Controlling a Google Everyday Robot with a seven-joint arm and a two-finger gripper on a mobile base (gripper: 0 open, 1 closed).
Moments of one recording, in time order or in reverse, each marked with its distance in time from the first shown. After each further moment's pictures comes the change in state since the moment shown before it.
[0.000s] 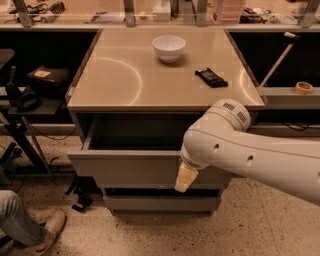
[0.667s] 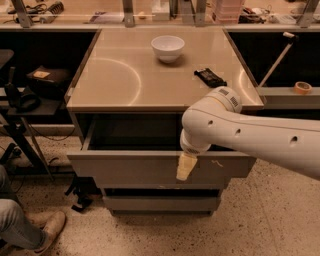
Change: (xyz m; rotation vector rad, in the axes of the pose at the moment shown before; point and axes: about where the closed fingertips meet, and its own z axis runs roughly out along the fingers) arm -0.013 -0.034 0.037 -0.059 -0.004 -0.073
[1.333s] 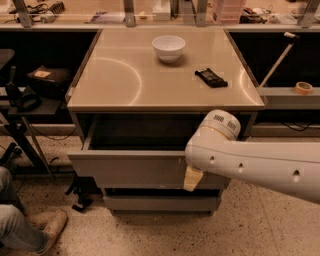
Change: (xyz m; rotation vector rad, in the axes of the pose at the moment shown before) arm 0.033 0.019 0.014 0.115 0.073 0.029
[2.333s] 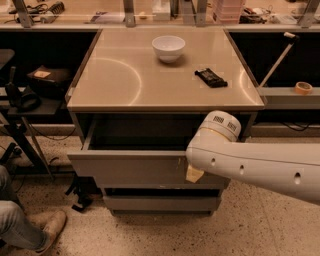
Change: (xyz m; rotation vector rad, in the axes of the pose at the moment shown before) arm 0.006 -0.006 0.000 0.033 0.015 0.038
